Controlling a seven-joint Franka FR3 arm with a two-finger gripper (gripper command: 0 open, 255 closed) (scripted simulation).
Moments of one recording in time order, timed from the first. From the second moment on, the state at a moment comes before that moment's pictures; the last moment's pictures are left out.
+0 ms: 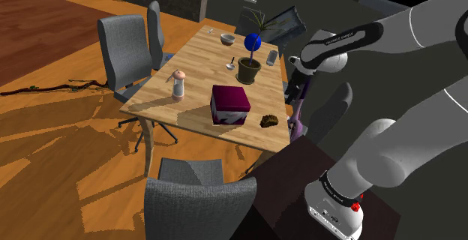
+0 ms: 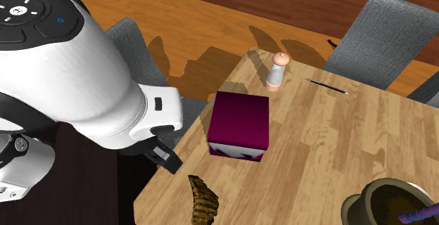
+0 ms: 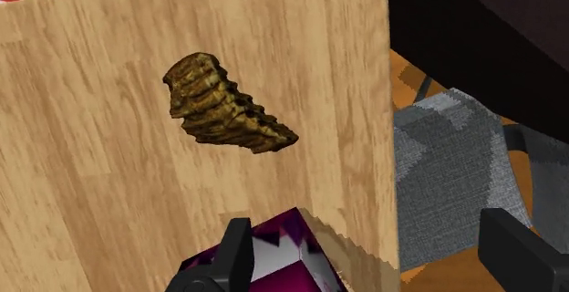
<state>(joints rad) 0.15 -0.22 -0.61 -2.58 -0.04 2.39 -1.07</state>
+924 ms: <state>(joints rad) 0.02 0.49 -0.48 -2.16 0.59 2.50 -1.95</state>
